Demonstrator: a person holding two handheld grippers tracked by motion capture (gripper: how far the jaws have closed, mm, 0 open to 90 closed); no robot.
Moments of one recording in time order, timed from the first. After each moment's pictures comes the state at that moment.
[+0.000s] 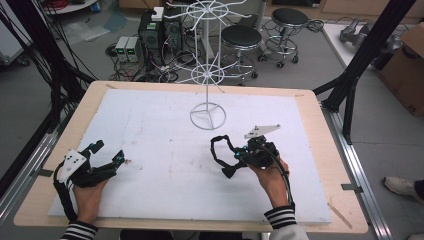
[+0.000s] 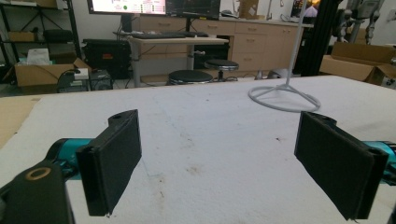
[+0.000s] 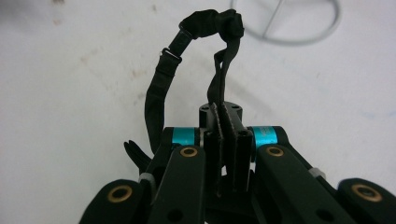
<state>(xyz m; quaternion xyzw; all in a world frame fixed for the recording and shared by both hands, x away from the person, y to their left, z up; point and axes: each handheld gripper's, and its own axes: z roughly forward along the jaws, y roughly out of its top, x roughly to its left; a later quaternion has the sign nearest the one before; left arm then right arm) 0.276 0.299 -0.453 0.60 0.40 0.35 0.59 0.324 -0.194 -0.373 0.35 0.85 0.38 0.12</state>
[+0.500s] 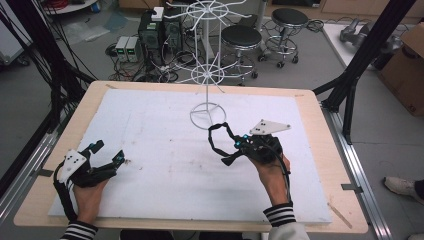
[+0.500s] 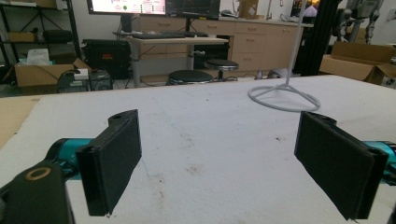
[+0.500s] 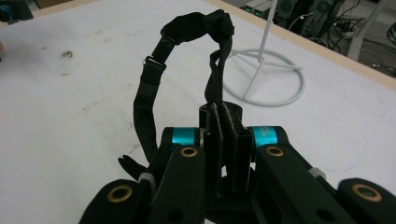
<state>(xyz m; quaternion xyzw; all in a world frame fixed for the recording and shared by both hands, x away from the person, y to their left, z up) 0.276 0.299 -0.453 0.60 0.40 0.35 0.59 0.318 -0.195 -0.349 0.32 0.81 0.45 0.19</state>
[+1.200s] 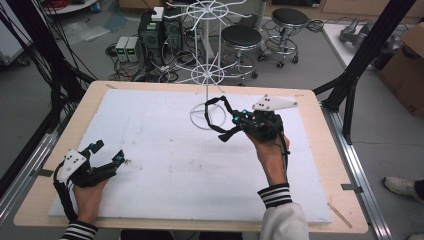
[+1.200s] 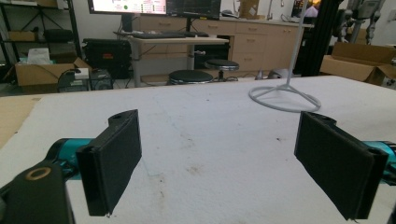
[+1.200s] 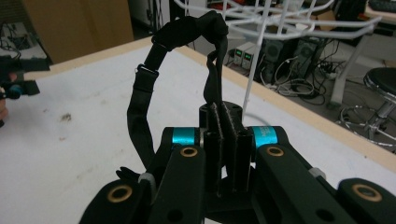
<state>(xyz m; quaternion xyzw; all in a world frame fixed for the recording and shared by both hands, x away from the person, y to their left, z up) 0.276 0.300 -0.453 0.60 0.40 0.35 0.59 0.341 -0.187 -0.295 0.31 0.77 0.51 0.22</state>
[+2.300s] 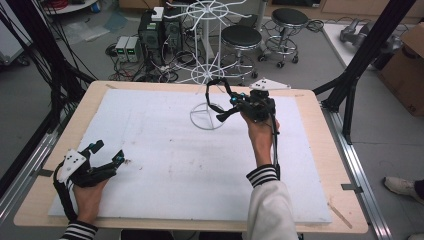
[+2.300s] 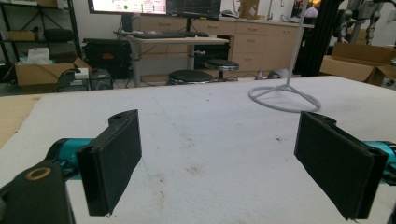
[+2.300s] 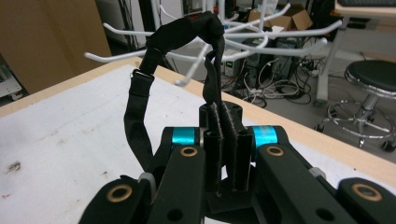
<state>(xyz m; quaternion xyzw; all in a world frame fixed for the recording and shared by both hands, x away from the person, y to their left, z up) 0.276 0.300 -0.453 0.60 0.40 0.35 0.59 0.402 -0.181 -0.303 0.36 0.74 0.52 0.23</state>
